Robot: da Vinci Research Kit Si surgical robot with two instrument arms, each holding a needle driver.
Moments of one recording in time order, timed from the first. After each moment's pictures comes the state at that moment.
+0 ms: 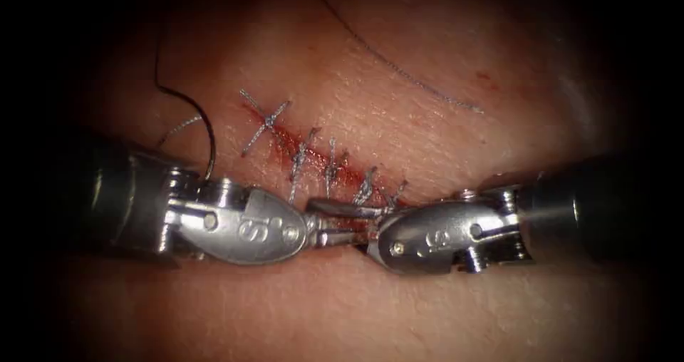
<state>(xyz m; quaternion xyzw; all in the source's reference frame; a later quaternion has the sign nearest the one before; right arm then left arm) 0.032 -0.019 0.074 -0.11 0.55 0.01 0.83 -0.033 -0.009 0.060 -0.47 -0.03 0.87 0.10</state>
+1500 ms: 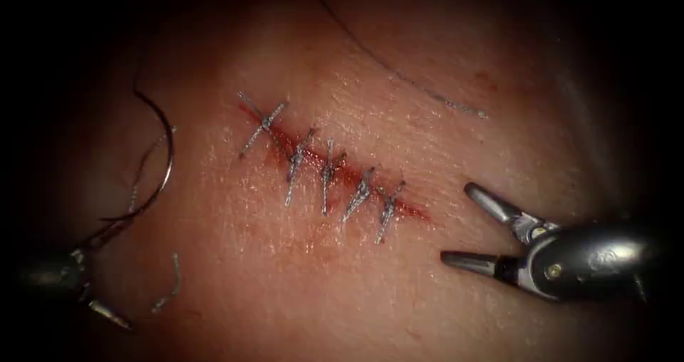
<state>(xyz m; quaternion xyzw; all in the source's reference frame) 0.020 -0.019 0.066 -0.15 0.53 0.09 0.83 -0.008 -0.018 0.068 -0.45 -0.09 0.86 0.22</state>
